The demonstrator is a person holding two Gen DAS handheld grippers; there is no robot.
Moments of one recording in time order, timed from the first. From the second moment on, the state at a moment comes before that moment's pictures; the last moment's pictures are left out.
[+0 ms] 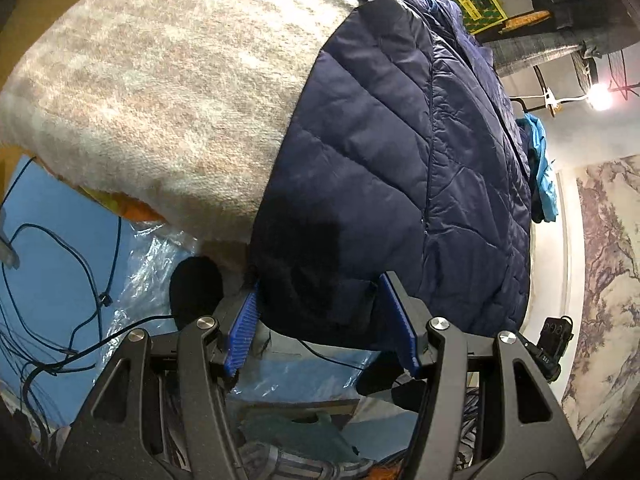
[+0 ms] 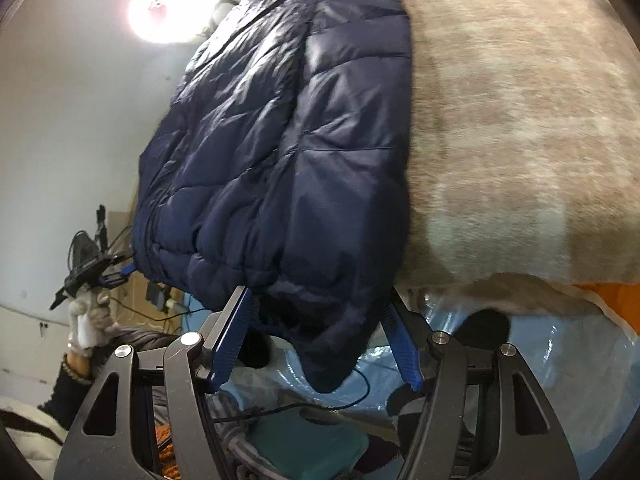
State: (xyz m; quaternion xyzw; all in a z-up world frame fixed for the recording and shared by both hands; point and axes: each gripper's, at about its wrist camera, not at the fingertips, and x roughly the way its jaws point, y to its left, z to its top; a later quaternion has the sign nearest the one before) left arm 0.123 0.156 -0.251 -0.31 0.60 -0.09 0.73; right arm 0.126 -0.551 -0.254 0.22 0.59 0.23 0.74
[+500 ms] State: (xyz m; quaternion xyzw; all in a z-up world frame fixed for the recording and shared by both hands) left arm 0.113 0.152 -0.198 -0.32 0.56 -0.13 0.76; right arm 0.118 -0.537 -0.214 0.23 0.54 0.29 0.75
